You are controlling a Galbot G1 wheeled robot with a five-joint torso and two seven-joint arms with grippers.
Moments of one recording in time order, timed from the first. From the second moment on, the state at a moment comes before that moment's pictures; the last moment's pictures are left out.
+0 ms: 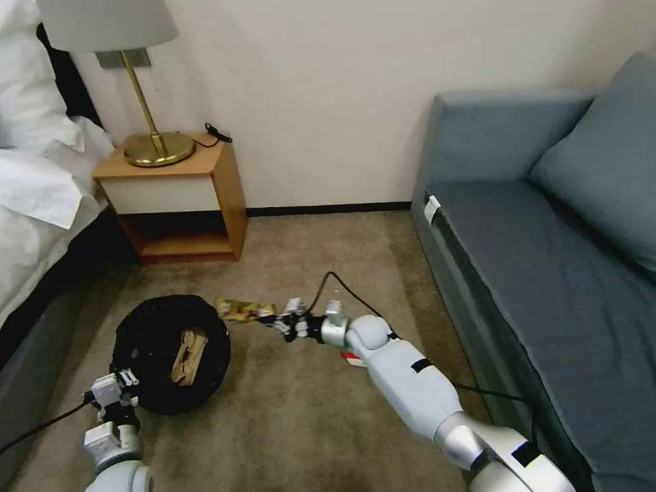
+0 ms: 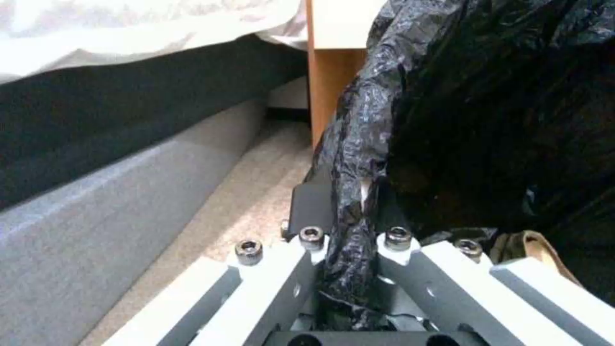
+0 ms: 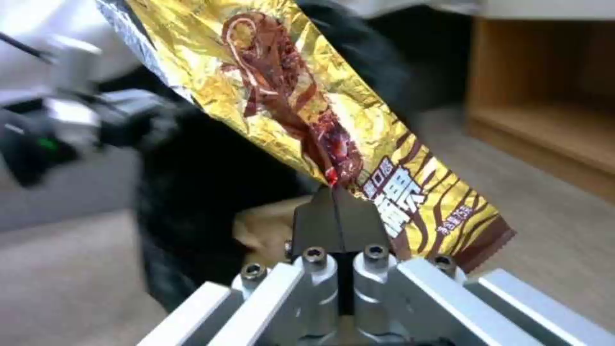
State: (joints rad) left arm 1.50 -1.37 -0.82 -1.59 -0.27 -0.31 -0.18; right arm -0.61 1.53 -0.19 0.99 0.29 0.09 -0.82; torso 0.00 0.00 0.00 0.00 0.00
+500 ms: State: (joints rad) left arm 1.57 -1.40 -0.80 -1.70 -0.23 -0.28 -0.15; right arm -0.60 1.61 -0.34 1.03 0.40 0.11 -0.69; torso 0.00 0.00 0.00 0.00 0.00
